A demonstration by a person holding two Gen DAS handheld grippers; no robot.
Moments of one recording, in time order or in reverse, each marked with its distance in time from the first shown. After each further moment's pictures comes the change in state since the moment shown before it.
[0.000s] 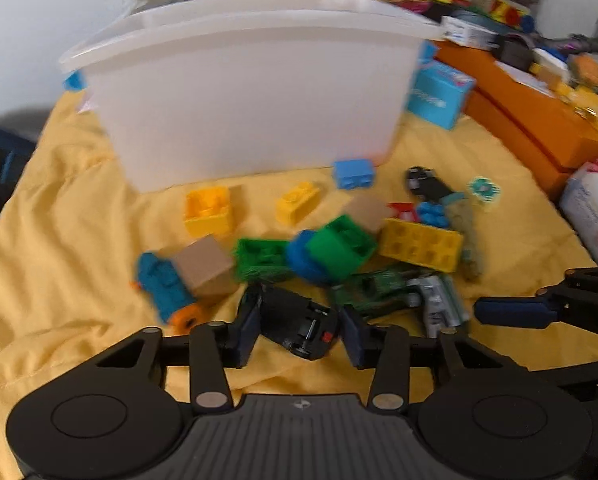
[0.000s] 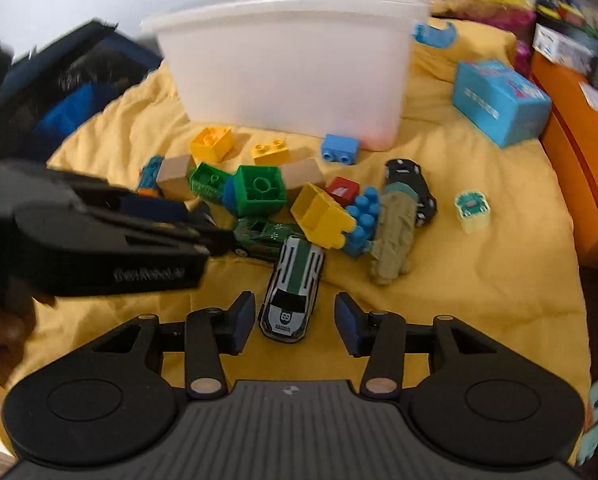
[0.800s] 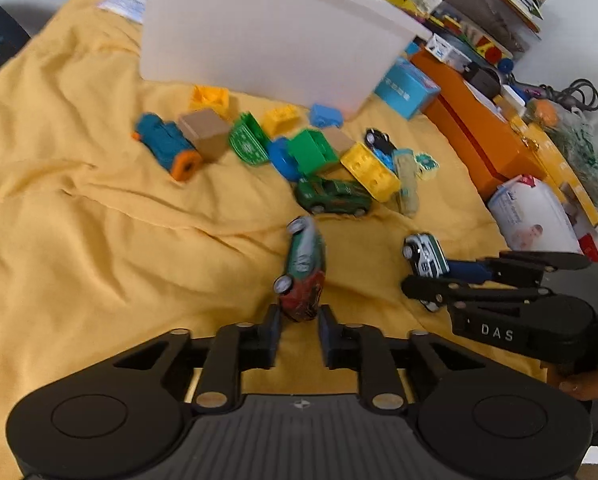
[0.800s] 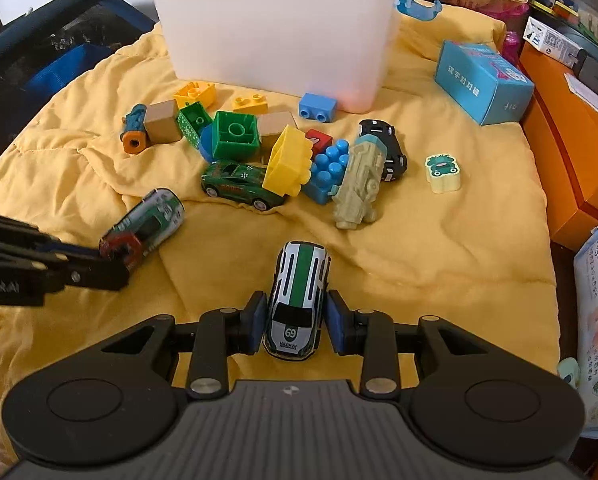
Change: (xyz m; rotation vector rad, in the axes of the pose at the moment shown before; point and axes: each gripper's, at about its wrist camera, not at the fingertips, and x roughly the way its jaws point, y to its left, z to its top) left arm -0.035 0.022 -0.065 -0.202 0.034 -0.273; right arm -0.009 -0.009 -0.024 -0.049 0.070 -0.058
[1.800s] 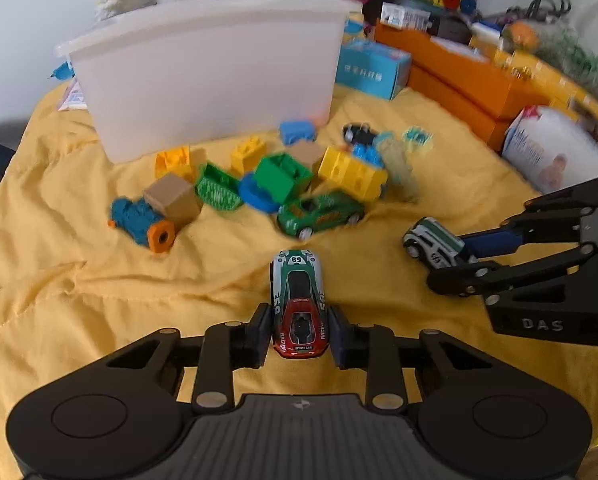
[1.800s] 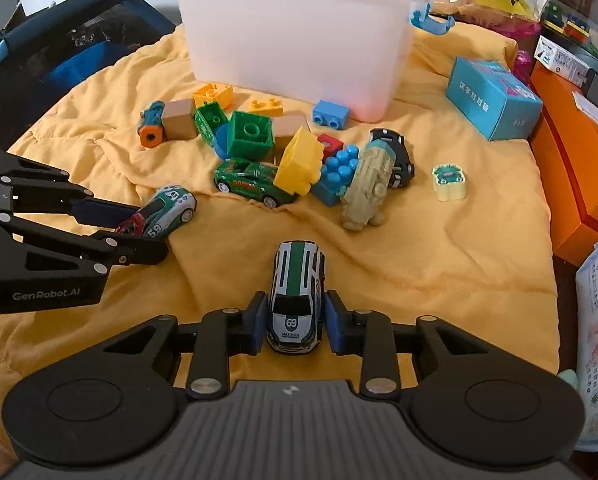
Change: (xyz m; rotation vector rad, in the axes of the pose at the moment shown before) left arm 0.013 -0.043 0.009 0.311 -0.058 0.164; right arm -0.008 -0.001 -0.007 -0.061 -0.048 0.024
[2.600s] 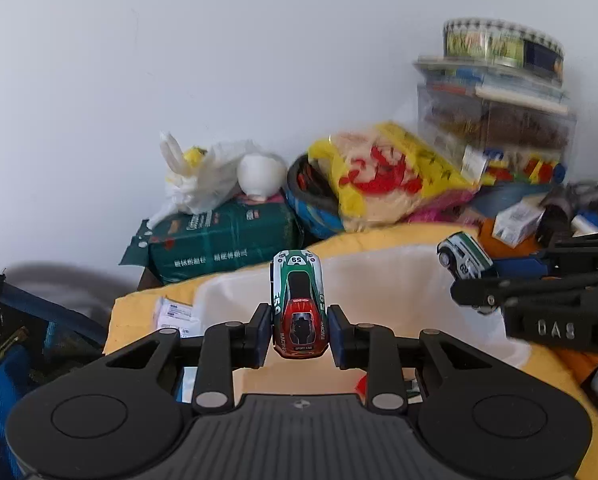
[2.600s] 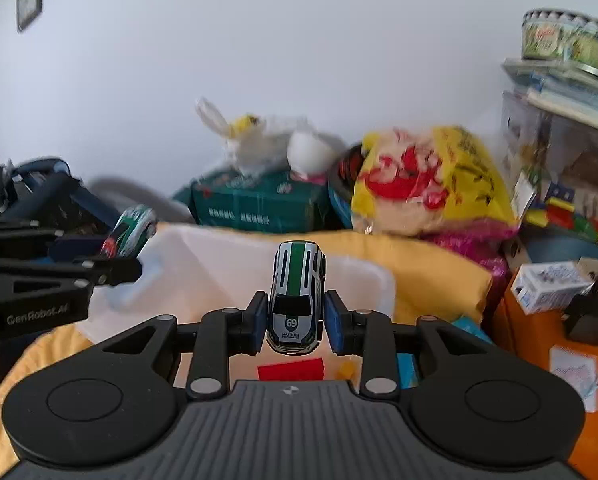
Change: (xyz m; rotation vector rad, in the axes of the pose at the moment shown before) left arm -0.016 0.085 0.210 0.000 -0.314 0.200; right arm -0.010 -0.055 0.214 0.118 -0.361 -0.068
